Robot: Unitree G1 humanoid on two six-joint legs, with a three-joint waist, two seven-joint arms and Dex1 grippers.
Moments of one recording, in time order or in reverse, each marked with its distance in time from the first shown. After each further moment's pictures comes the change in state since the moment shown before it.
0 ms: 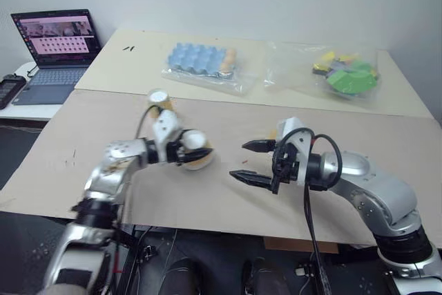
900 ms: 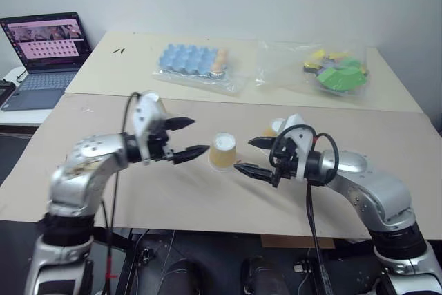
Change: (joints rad) left arm 0.222 0.190 0.391 -0.538 -0.257 0.458 0.164; right arm -0.010 0.033 -0.003 0.095 -0.053 -0.025 0.014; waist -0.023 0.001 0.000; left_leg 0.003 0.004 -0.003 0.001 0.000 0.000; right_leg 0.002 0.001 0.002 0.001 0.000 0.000
